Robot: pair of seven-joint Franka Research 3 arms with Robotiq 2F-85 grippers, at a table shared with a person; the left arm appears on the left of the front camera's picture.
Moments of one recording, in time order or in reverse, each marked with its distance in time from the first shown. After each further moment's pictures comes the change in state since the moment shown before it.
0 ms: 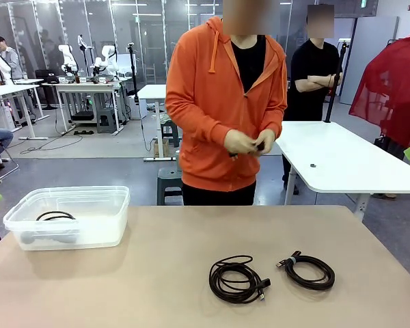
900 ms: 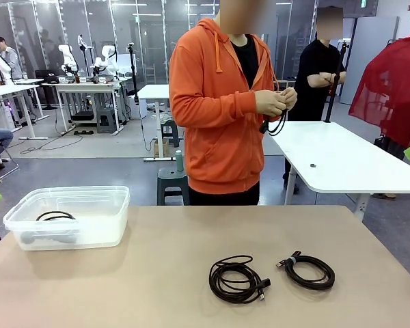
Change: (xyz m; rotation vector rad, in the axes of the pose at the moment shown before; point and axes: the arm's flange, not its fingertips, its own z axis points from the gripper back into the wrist) left arm 0.000 0.000 0.000 0.000 0.000 0.000; right arm 0.000 0.000 0.000 0.000 0.000 0.000
